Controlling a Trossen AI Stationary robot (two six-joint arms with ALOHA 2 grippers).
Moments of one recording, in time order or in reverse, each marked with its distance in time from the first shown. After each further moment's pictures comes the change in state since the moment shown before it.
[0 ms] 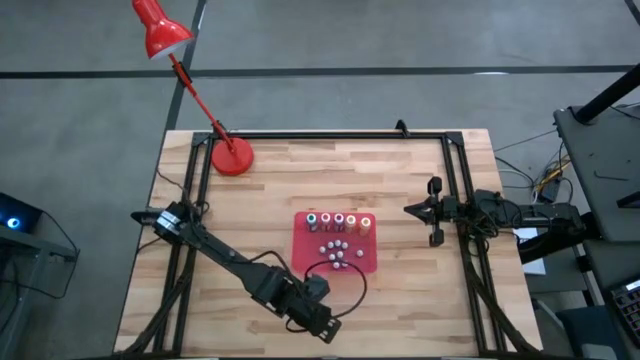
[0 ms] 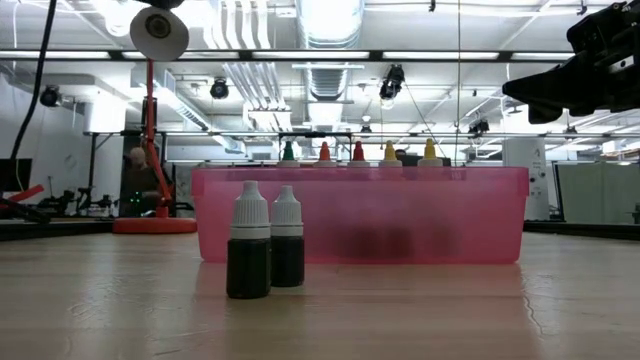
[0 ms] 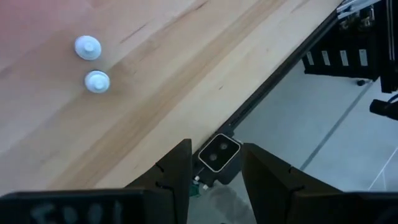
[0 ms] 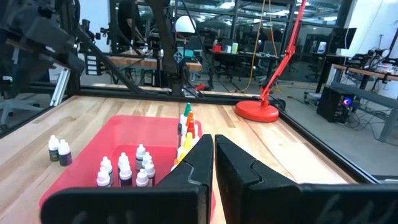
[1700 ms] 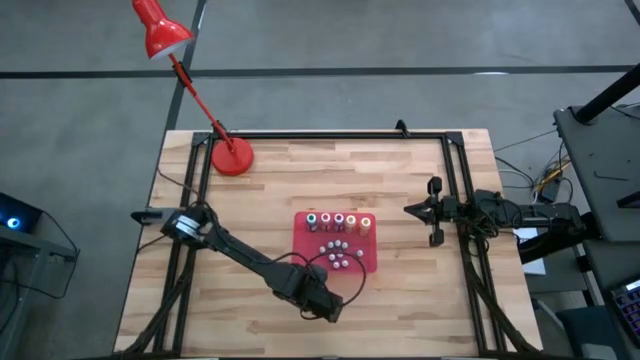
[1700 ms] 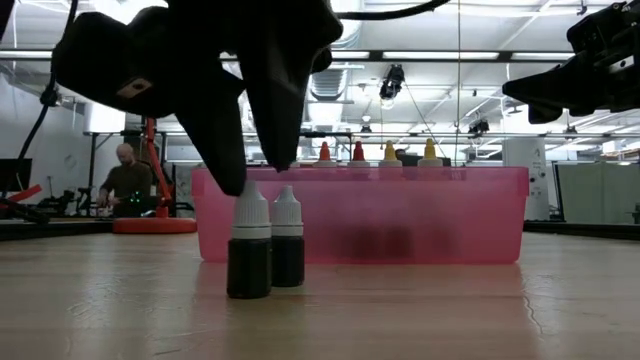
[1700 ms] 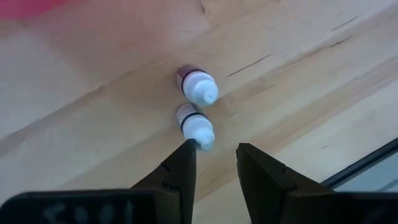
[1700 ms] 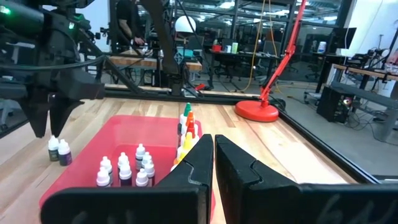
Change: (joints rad) left arm 0.079 0.128 -0.031 -0.111 0.037 -0.108; right arm 0.000 0.001 0.000 0.000 0.000 0.000
